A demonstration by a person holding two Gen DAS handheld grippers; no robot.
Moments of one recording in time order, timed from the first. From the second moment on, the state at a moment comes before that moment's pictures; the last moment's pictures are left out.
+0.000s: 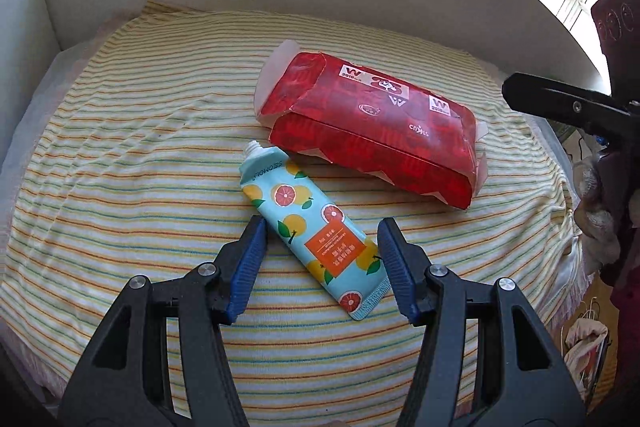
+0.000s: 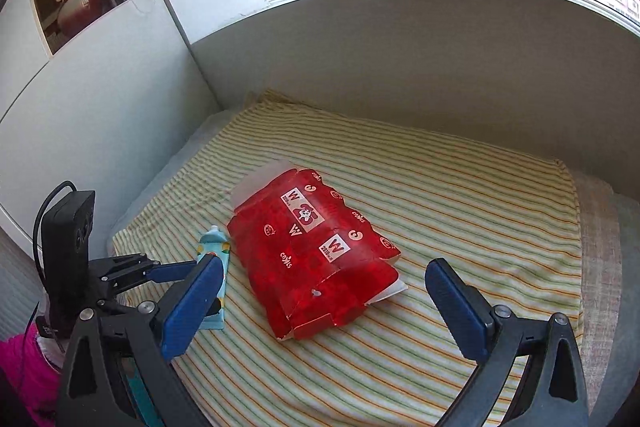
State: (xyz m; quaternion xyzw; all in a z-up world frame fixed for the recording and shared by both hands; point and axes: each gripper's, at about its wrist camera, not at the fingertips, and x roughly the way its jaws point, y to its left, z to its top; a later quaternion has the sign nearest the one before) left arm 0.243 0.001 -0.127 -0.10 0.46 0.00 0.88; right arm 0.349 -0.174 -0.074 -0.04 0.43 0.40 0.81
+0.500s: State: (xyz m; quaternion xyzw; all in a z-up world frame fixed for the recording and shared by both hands) left arm 0.250 -0.002 -0.130 -0.03 0.46 -0.01 0.89; right arm 0.405 -0.171 -0.128 0.07 0.51 0.40 0.76
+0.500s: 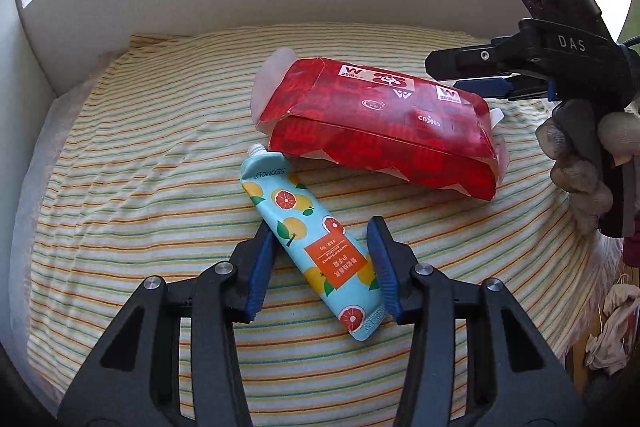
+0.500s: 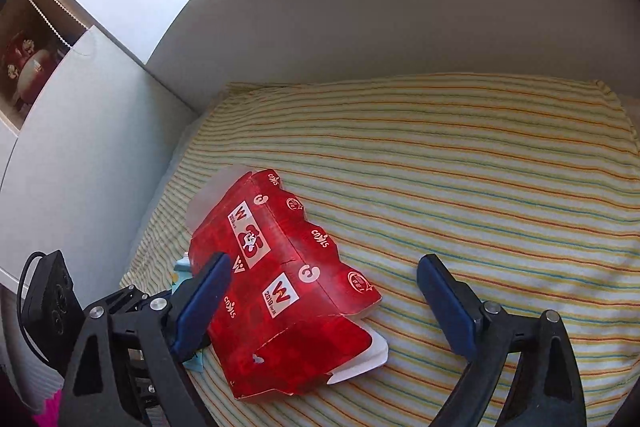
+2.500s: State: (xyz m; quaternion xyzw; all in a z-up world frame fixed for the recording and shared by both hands) left arm 0.214 0.054 -0.119 -0.13 0.41 -0.03 0.90; right arm 0.307 -0.163 -0.107 0.11 0.48 0.43 0.76
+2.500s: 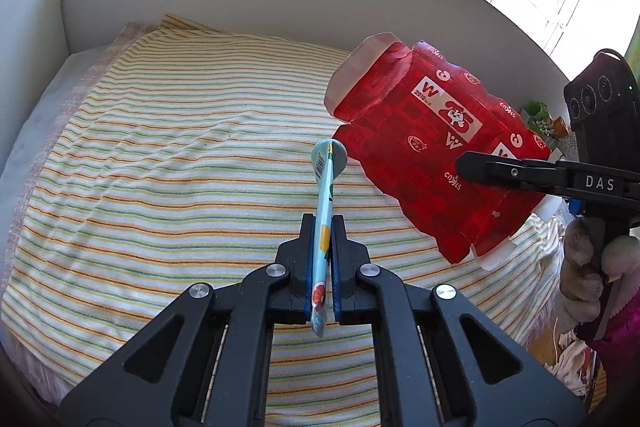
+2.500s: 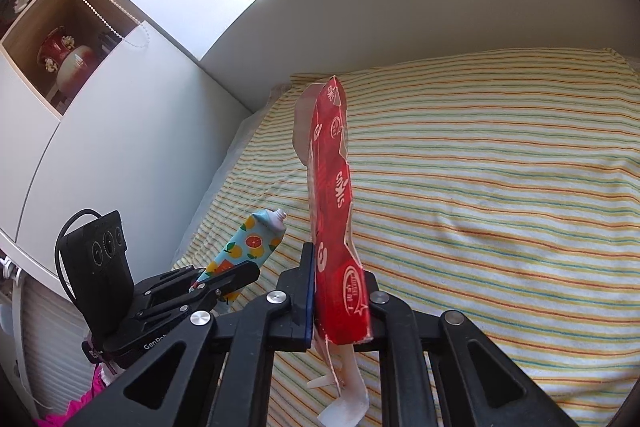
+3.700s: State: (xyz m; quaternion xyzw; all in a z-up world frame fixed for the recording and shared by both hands) left arm 0.054 0.022 -0.108 -0.11 0.37 -0.02 0.92; right arm 0.159 -0.257 -0.094 0.15 0.45 0.45 0.75
